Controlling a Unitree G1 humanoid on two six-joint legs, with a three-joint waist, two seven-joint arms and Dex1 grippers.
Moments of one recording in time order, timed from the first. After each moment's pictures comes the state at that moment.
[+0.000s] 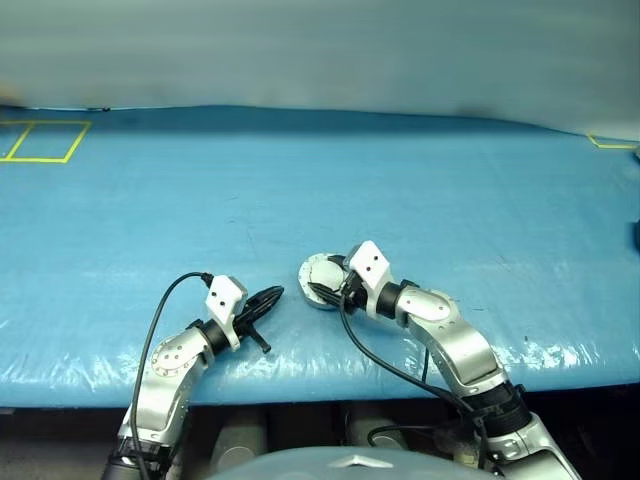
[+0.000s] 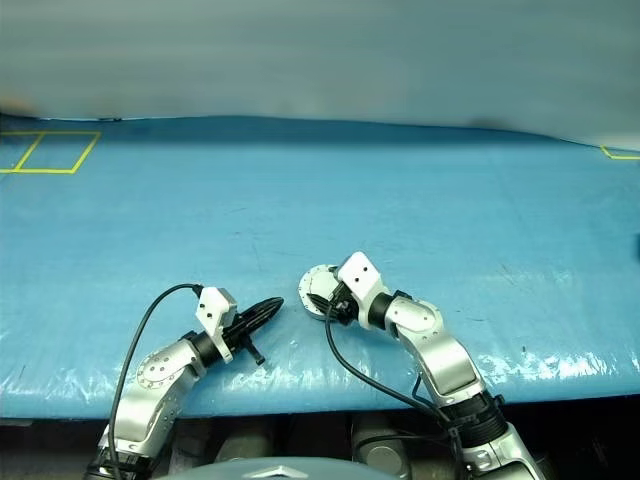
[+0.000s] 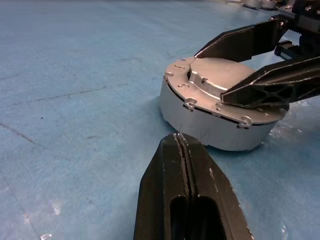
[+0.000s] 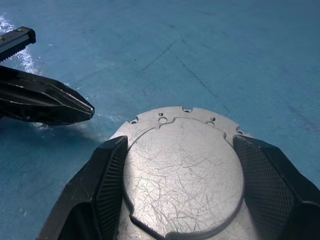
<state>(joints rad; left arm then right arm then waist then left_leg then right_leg) 0.13 0.32 -0.11 -0.11 -0.26 0.06 -0.68 -0.16 -0.33 0.31 -0.19 0.13 0.44 0.59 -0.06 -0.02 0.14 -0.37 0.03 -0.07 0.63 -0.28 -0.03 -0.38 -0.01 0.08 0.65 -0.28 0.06</state>
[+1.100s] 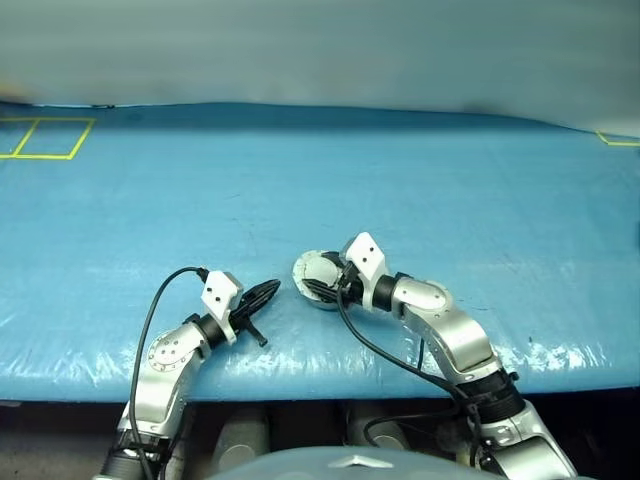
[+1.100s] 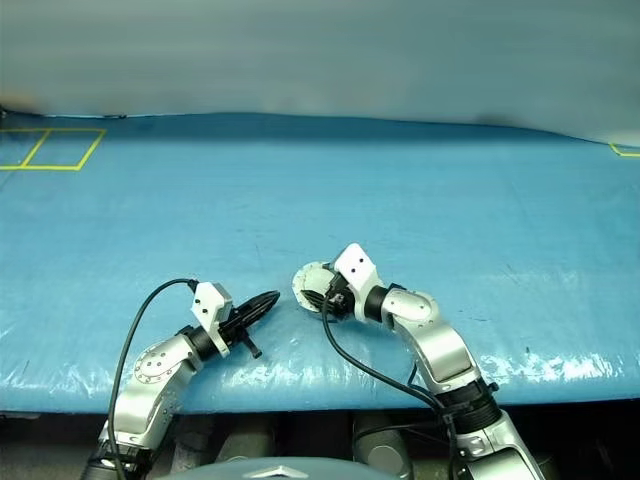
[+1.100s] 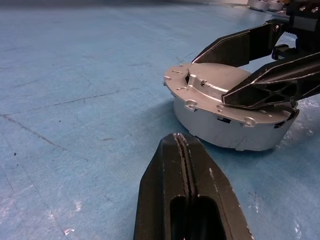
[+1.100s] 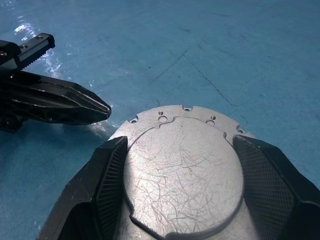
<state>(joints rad) 0.09 0.32 -0.09 -0.04 -0.25 0.01 -0.70 -0.23 -0.32 0.29 -0.18 0.18 0.50 0.65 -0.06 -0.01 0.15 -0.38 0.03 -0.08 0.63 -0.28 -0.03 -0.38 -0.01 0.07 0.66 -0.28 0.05</state>
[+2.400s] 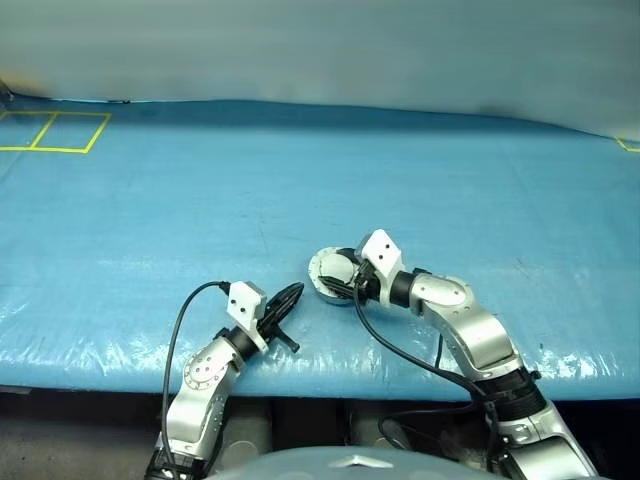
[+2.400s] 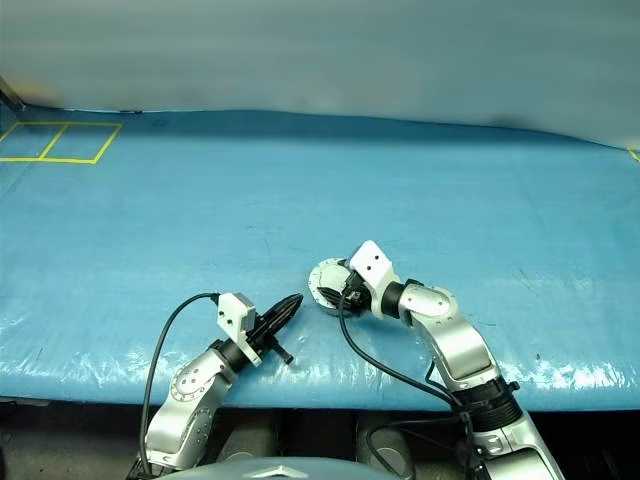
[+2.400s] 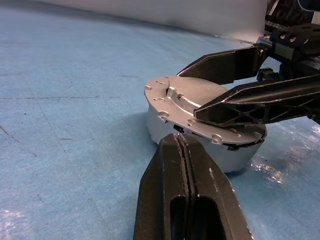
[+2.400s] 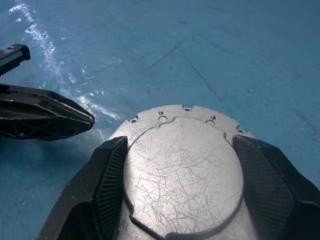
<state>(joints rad) 0.17 0.16 -0.19 -0.09 -0.24 -0.04 -0.57 -0.23 -0.41 0.25 -0.19 0.18 0.48 0.68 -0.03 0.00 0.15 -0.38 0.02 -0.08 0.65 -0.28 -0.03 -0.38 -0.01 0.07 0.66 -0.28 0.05</state>
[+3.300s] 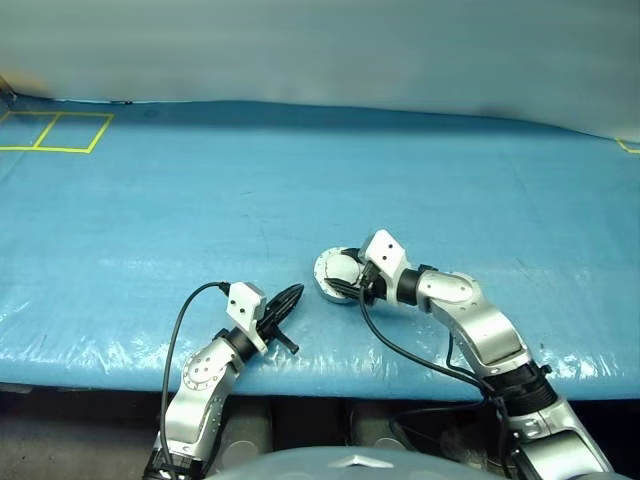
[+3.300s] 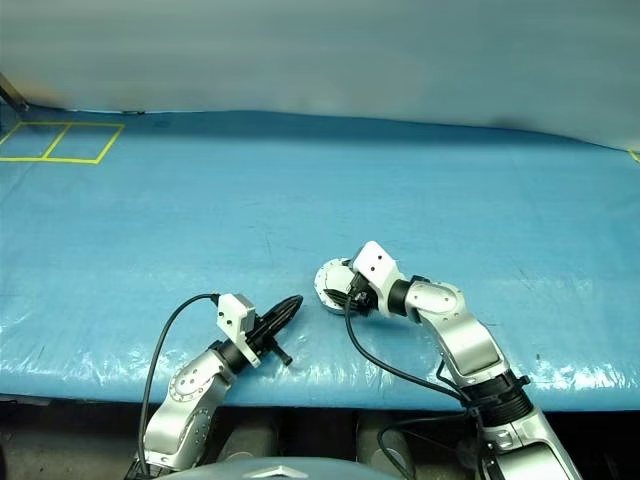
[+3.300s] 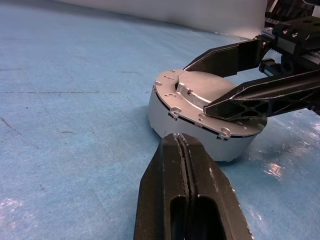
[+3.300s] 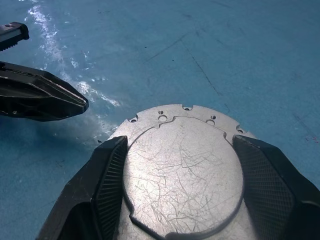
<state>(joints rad) 0.16 0.16 -0.19 -0.09 -0.24 -0.03 -0.57 -0.25 -0.46 0.26 -0.16 0.17 0.45 0.70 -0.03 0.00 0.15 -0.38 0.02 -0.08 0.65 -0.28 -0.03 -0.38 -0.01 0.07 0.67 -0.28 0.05</state>
